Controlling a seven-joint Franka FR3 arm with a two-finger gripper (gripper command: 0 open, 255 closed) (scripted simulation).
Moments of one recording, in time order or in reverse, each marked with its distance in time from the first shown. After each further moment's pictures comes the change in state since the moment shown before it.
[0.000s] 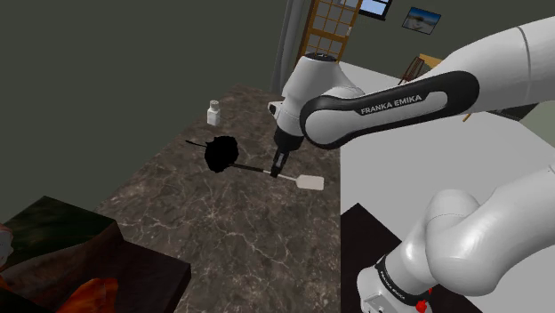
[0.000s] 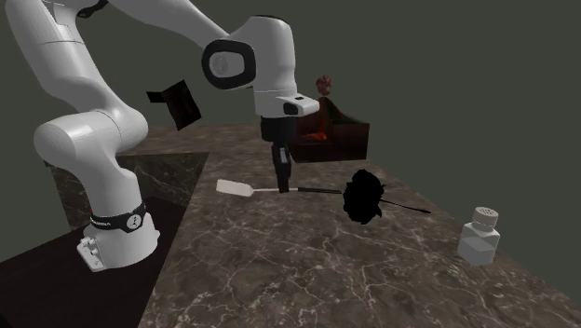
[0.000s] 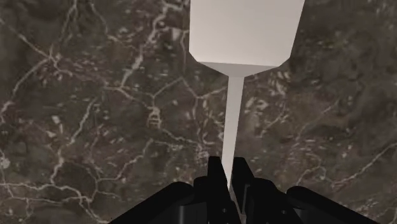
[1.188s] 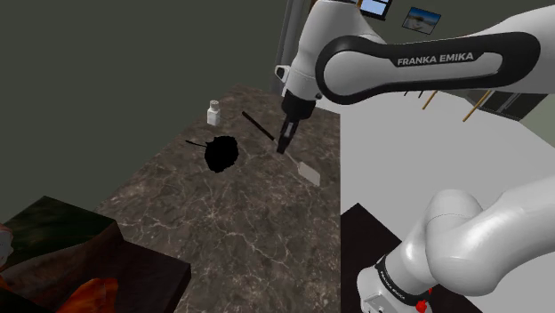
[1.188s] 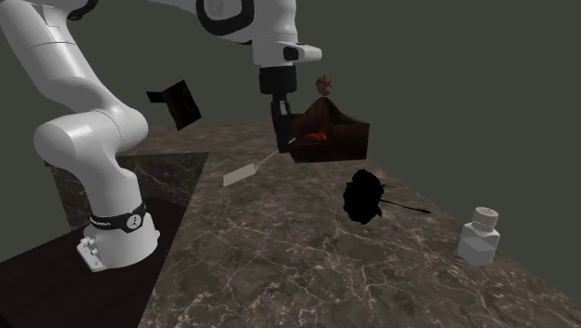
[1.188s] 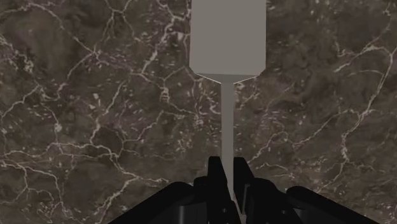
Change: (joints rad) arm -0.001 -0.100 -0.001 0.166 -0.004 -0.265 0.007
